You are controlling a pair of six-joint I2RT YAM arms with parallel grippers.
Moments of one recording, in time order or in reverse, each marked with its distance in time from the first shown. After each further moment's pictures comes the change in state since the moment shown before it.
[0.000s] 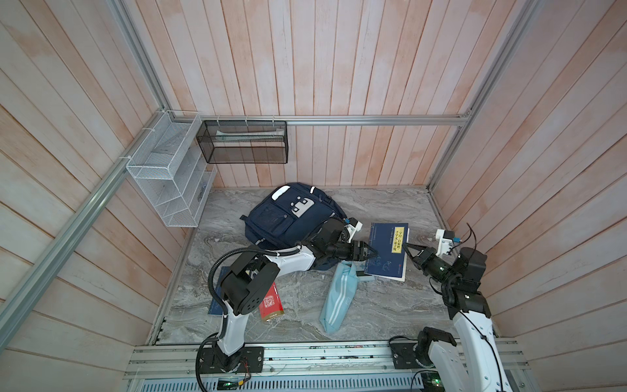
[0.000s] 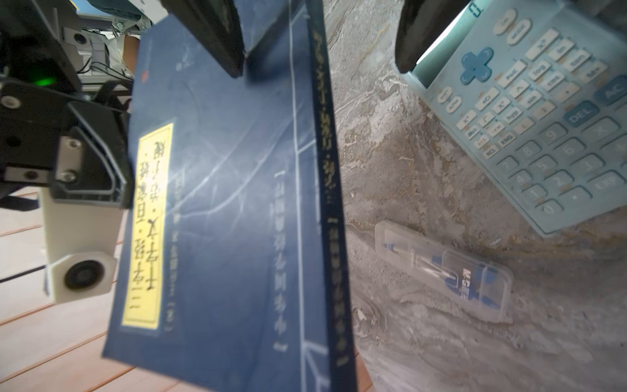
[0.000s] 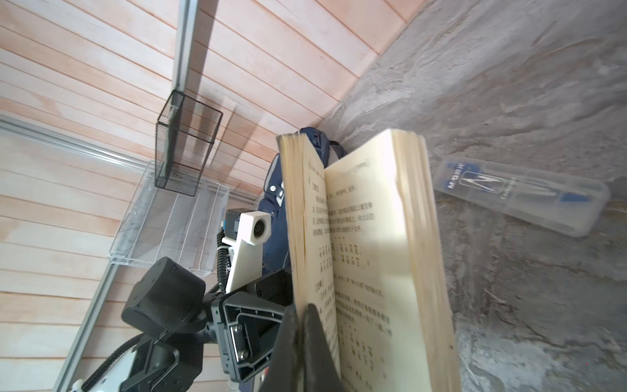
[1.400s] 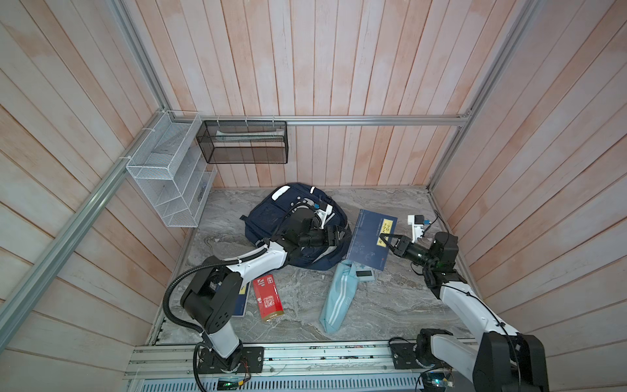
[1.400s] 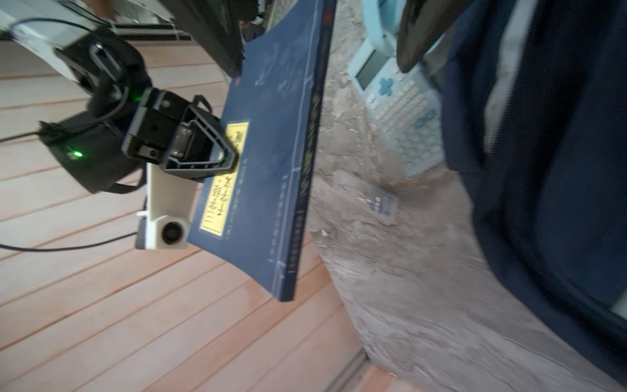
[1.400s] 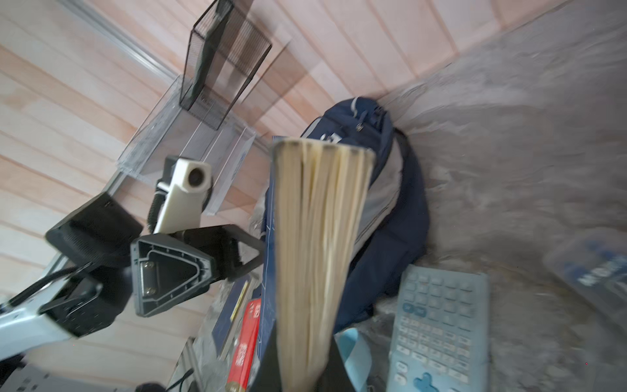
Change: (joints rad) left arm 0.198 -0.293 -0.124 -0.189 -0.147 0.109; right arm 0.191 0.385 0.005 0.458 0.016 -0.172
